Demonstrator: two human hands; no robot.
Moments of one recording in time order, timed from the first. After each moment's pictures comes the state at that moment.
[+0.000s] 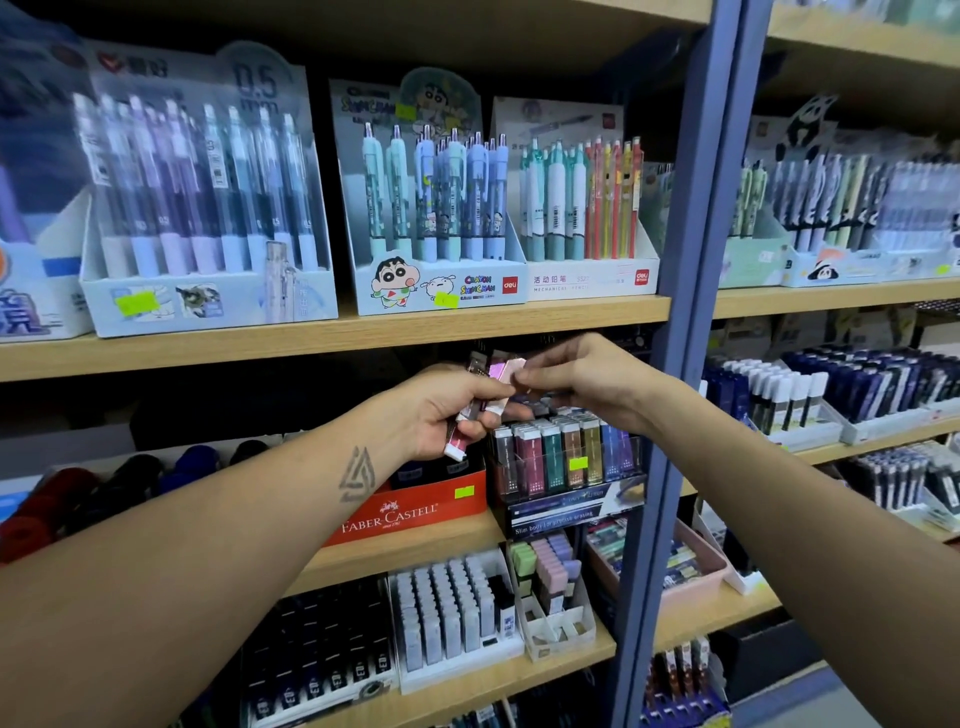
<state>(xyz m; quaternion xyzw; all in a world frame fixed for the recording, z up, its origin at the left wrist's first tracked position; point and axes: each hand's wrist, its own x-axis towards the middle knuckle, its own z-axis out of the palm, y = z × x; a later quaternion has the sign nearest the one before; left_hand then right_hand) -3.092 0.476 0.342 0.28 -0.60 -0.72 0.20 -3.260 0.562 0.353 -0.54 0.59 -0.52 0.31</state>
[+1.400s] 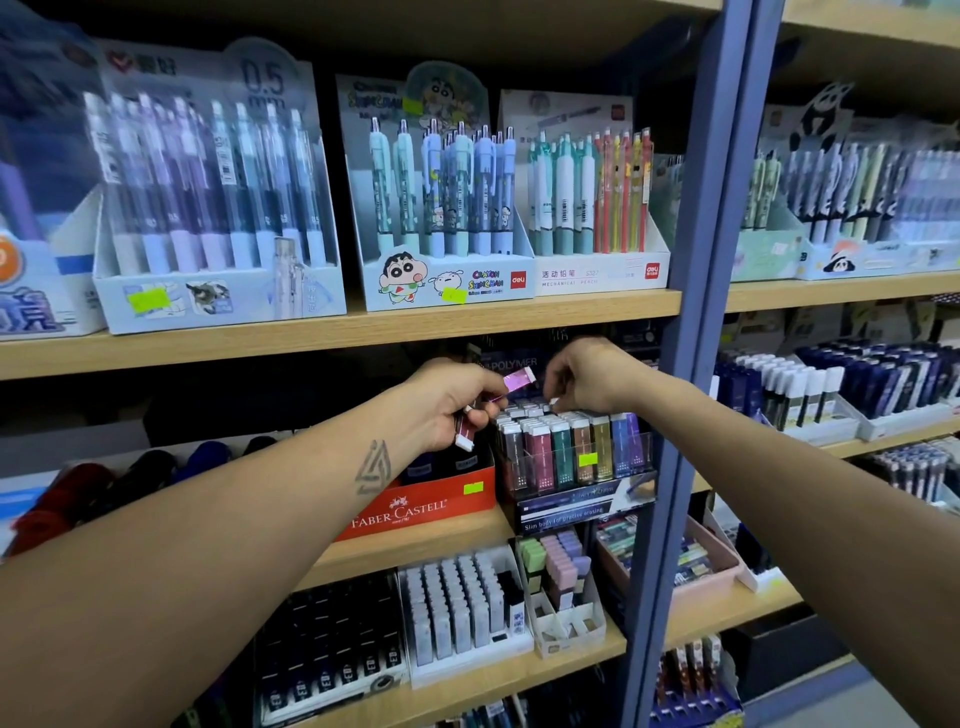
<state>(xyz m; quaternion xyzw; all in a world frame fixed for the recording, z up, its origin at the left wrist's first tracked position) -3.104 0.461 0.336 0.37 -0.60 -0.65 0.28 -3.278 0.540 0.352 -0.65 0.74 -0.17 0.00</state>
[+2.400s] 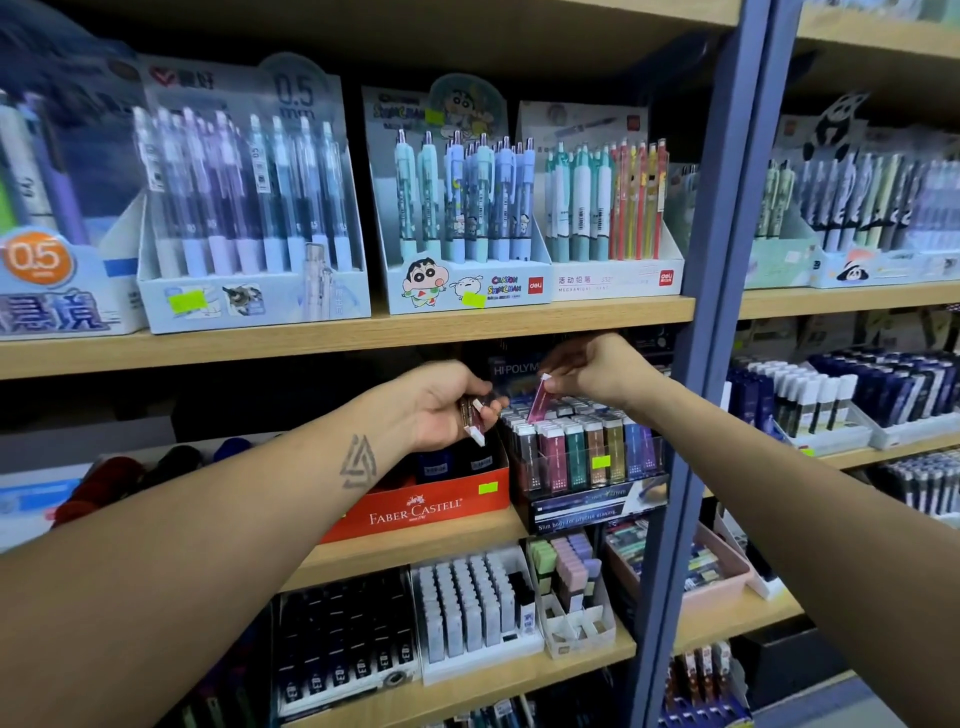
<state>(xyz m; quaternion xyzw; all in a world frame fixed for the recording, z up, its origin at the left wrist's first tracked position) -3.074 0.465 0.345 0.35 -0.51 -0.74 0.25 -3.262 0.545 0.352 -0.58 0.68 -0.43 0.13</state>
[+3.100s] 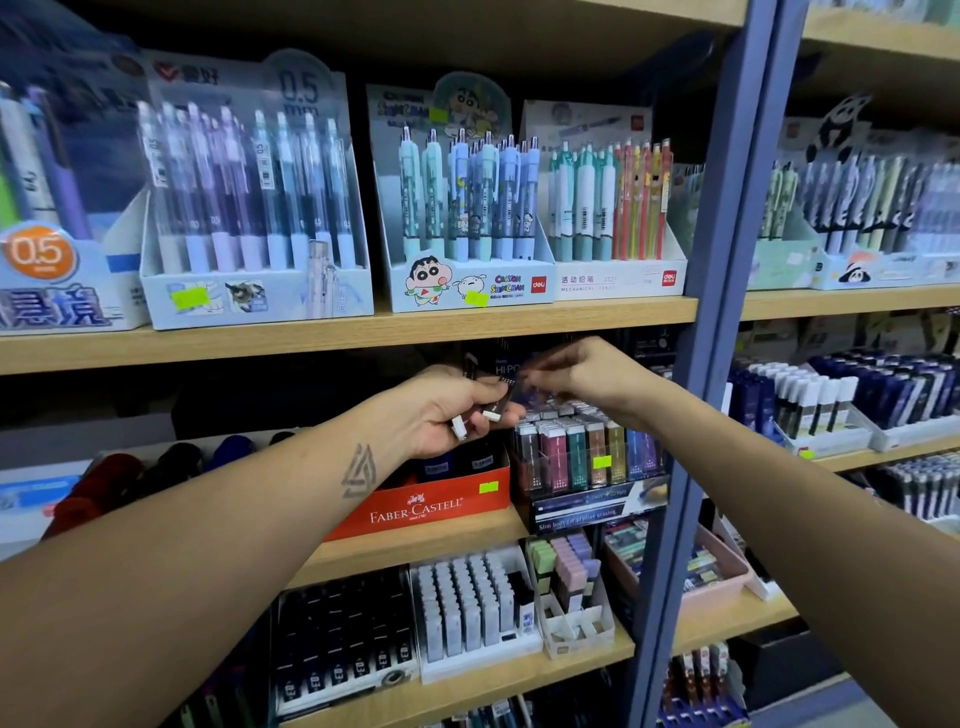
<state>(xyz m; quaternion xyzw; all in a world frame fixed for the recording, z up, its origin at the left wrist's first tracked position) -3.068 0.473 0.340 0.32 -0.57 -0.70 0.27 -3.245 0.546 0.350 -0.58 0.63 -0.45 0.23</state>
